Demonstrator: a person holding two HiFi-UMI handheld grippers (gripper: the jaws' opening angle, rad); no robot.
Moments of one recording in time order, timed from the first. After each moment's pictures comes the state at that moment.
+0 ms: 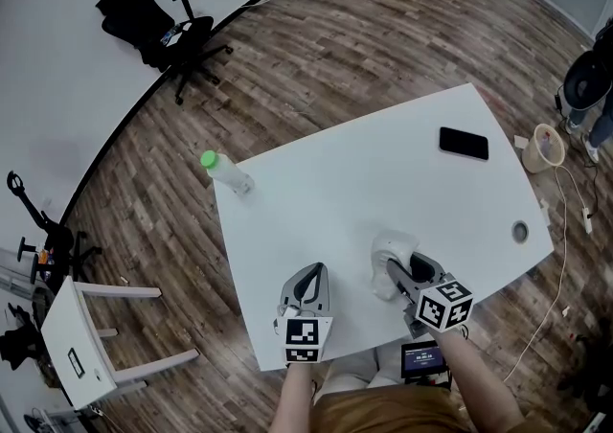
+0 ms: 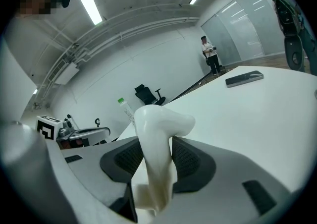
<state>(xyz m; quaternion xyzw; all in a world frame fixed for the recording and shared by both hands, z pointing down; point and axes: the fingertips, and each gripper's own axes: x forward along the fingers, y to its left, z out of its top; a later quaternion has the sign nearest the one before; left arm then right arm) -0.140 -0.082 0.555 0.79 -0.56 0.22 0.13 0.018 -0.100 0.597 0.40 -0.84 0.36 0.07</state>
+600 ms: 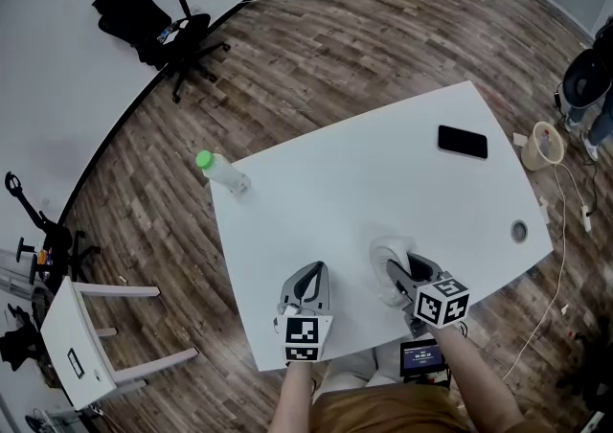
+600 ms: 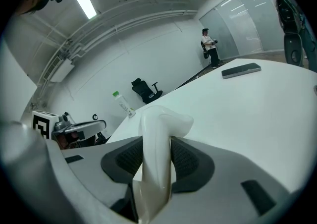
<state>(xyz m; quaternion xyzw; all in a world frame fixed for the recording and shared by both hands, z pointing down) -0.136 -0.087 0.557 0.79 -0.55 0.22 0.13 0.021 -0.098 0.617 0.39 -0.83 0.38 0.11</state>
